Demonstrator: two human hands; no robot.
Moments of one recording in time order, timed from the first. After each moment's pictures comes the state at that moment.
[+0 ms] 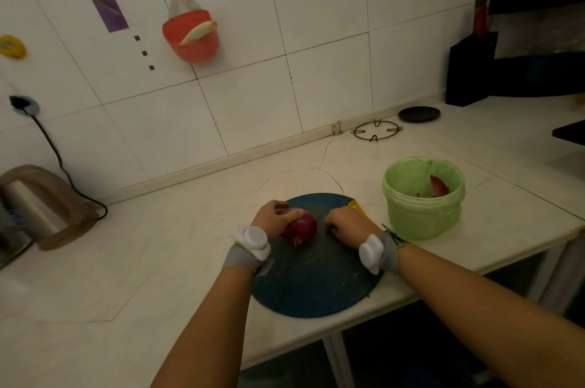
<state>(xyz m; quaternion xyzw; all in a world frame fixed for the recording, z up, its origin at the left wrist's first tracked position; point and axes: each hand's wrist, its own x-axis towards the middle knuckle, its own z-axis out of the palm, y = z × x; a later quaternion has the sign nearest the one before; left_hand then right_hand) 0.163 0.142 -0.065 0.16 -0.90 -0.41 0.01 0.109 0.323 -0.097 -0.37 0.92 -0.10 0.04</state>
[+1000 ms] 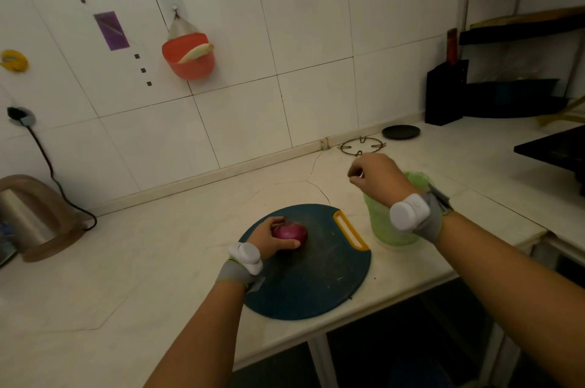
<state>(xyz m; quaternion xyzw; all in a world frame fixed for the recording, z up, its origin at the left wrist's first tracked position) 0.184 0.152 -0.078 0.10 -0.91 -0.41 -0.02 0.121 0.400 0.011 -0.23 0.93 -0.24 -0.15</state>
